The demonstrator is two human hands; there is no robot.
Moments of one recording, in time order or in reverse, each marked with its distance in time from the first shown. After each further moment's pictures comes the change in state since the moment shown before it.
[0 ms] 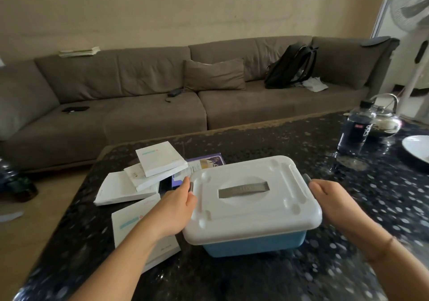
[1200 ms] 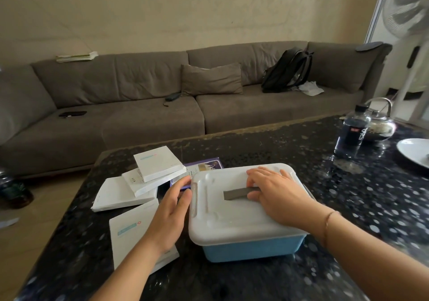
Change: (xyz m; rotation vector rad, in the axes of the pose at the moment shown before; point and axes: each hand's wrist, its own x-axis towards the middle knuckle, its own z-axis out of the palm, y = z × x) left_hand 0.005 -0.026 0.030 -0.644 0.192 0.279; right_hand 0.001 -0.068 0.037 -0.567 -0.148 -0.533
